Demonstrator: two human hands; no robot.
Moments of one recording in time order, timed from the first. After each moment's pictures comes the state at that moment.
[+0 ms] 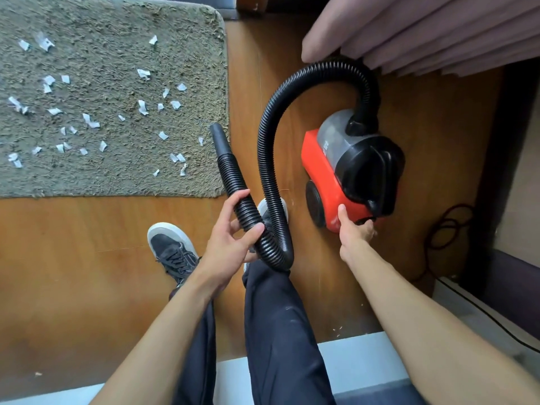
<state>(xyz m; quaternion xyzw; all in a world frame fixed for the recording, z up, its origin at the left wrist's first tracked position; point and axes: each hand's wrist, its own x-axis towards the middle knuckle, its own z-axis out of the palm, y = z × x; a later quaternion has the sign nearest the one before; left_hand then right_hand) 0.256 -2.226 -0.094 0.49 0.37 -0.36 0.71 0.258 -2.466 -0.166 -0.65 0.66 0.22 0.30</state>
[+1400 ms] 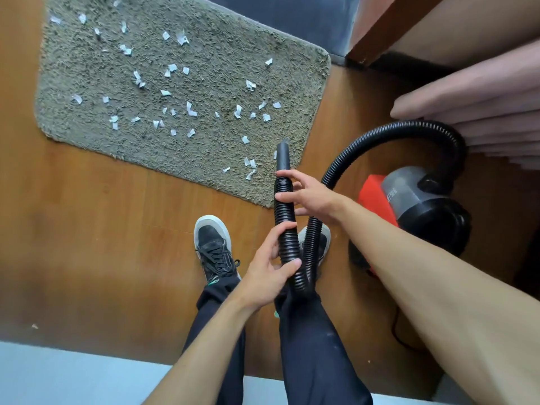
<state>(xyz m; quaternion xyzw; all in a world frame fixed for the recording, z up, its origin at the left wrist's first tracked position) 0.203 -2.173 -0.092 0.45 0.36 -0.30 0.76 0.360 -2.262 -0.167 -0.61 0.15 0.62 0.47</state>
